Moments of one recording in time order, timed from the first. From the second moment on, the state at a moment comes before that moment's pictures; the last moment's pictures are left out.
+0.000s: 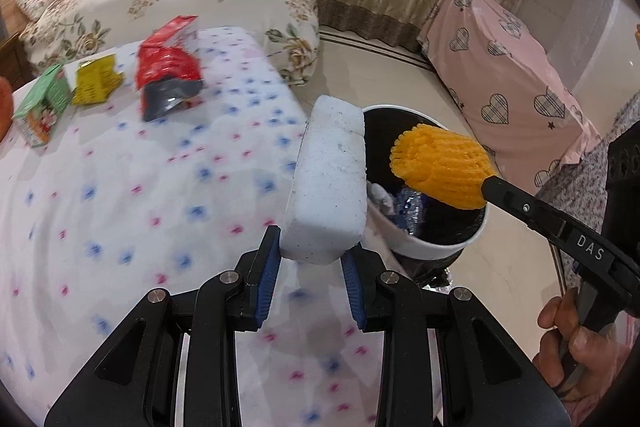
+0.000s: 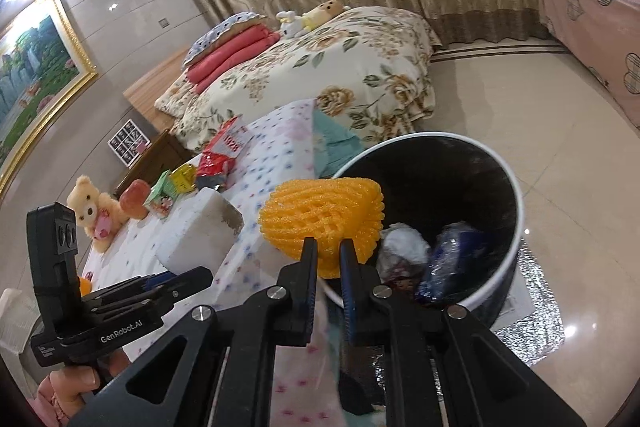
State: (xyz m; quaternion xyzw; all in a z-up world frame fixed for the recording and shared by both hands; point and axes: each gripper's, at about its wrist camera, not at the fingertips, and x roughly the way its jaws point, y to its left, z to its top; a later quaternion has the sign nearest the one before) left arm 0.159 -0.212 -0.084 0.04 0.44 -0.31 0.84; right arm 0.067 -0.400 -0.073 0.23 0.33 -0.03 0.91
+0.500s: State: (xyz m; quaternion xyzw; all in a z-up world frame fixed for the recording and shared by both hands) left arm 0.156 -0.259 -0.089 0.06 0.45 -0.34 0.82; right arm 0.057 -0.435 -0.082 0.24 0.33 -0.07 0.91
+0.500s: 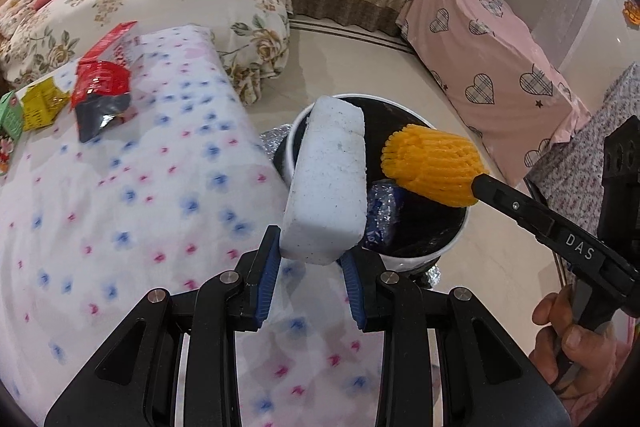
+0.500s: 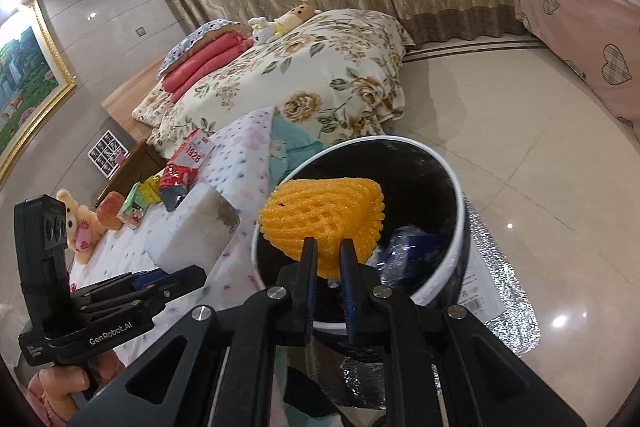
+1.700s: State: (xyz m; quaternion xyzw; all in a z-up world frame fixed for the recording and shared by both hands) left arm 0.176 -0.313 -0.101 0.09 0.47 -0.37 0.80; right arm 0.070 -0.461 -0.090 0.22 0.35 -0.10 0.90
